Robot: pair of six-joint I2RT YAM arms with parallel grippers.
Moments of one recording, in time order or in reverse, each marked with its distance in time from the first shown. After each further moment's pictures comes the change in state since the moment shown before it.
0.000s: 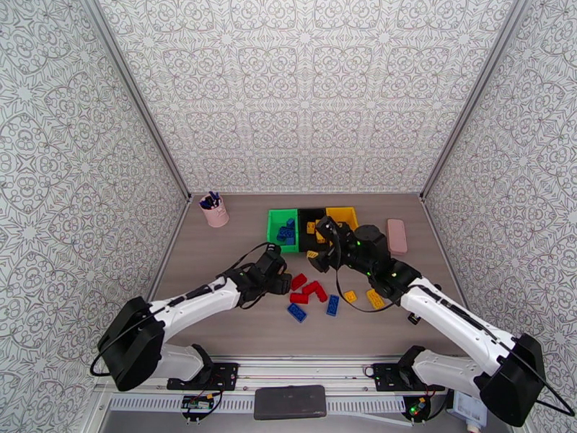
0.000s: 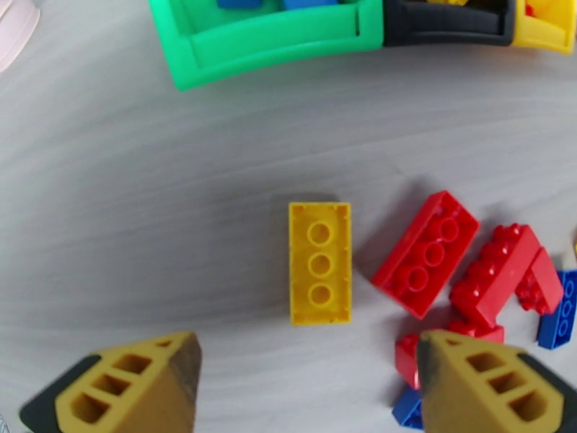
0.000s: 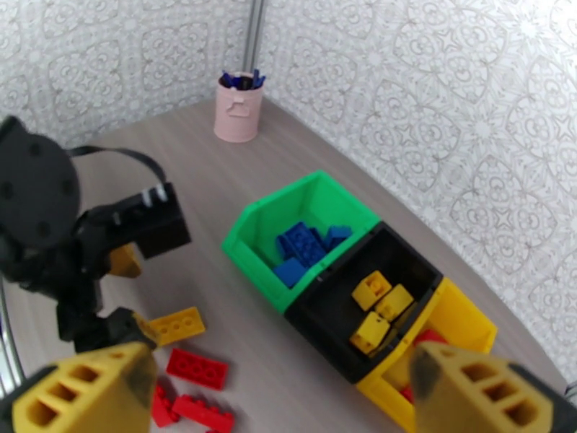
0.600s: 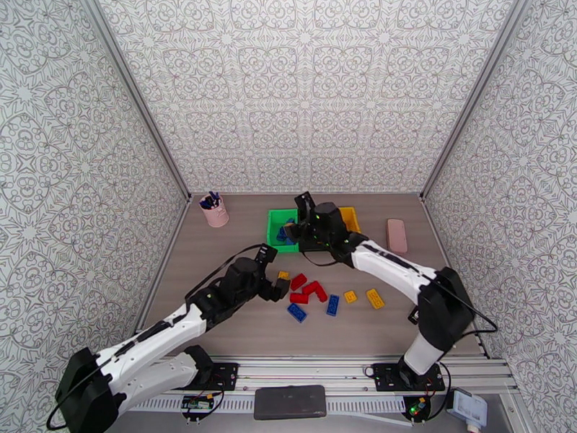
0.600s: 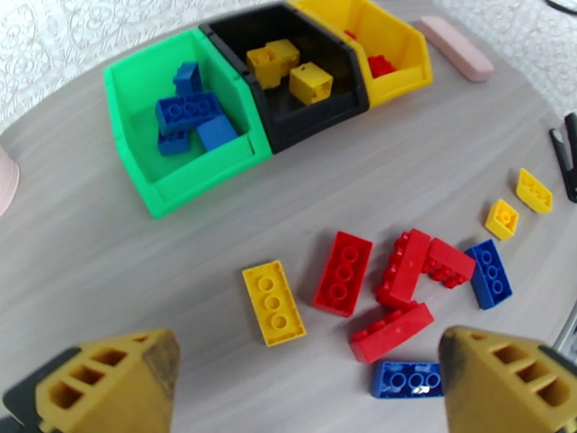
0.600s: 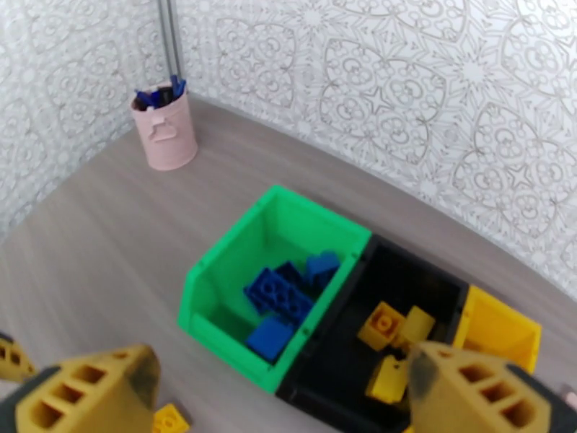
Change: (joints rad) left arm -0.005 -0.380 -0.185 0.176 0.101 0.267; right arm 0.006 0.413 0.217 0.175 0.156 0.222
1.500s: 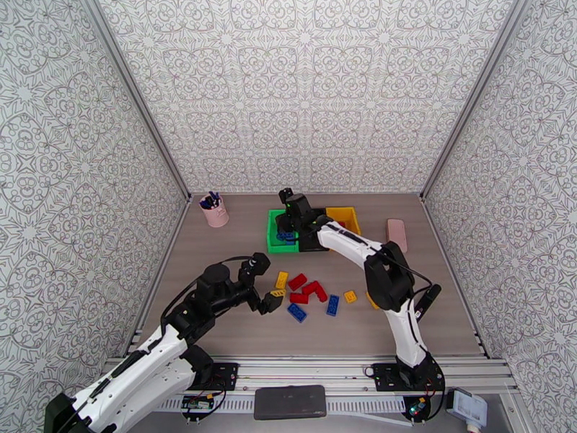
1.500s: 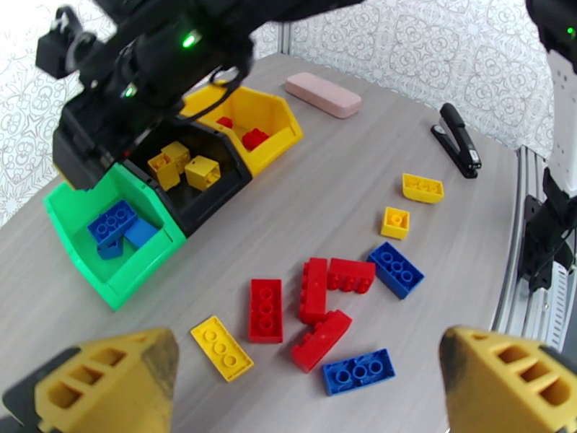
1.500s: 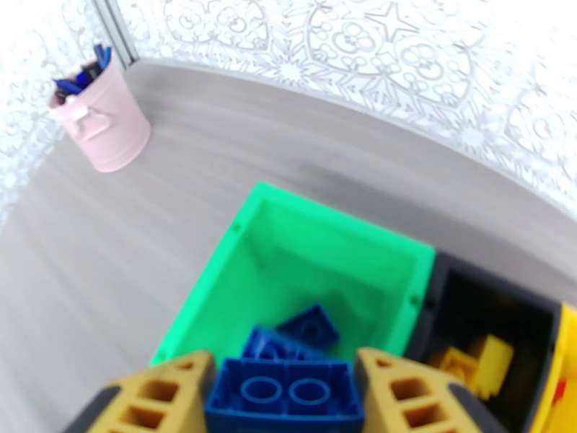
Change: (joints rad) left arm 0.151 -0.333 -0.160 0.113 0.490 0.294; right arm 0.018 0.676 0.723 -0.240 0.084 0.179
